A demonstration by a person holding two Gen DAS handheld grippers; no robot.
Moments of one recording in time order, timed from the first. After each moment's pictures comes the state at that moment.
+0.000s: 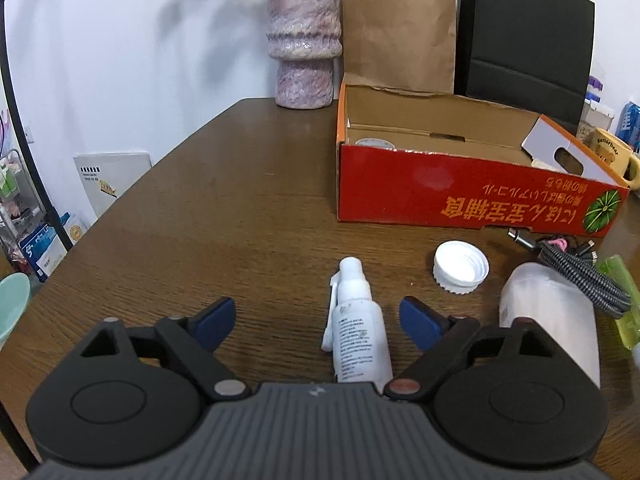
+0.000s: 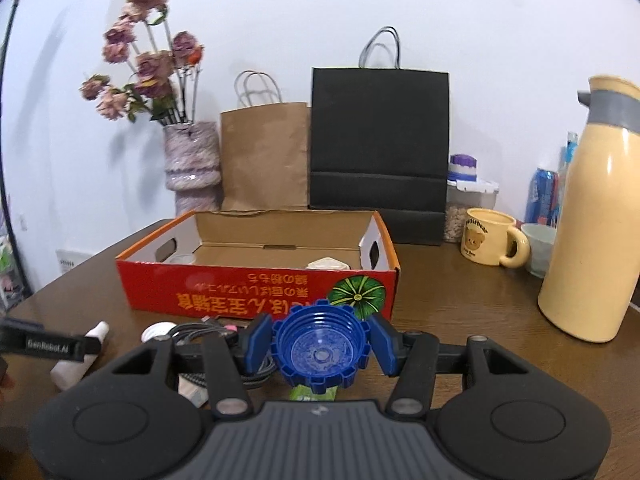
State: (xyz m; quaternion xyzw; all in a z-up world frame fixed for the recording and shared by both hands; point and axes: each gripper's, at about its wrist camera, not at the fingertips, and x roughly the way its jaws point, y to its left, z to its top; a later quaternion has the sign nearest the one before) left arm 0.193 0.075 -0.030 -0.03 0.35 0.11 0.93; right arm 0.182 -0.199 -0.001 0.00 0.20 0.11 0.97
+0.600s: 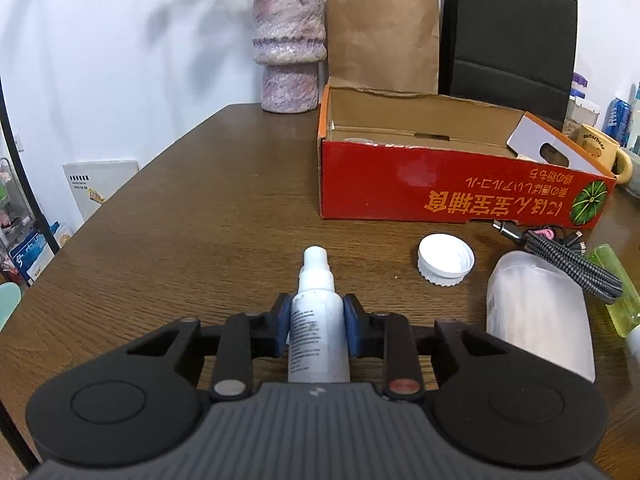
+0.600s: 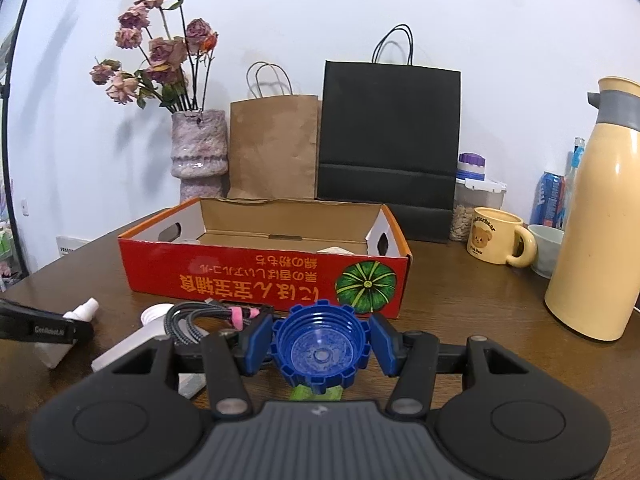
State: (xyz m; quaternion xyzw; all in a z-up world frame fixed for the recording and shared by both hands) left arm 0.187 0.068 -0.034 -0.02 0.33 0.09 0.94; right arm 0.172 -0.186 -0.016 -0.03 0.19 0.12 0.97
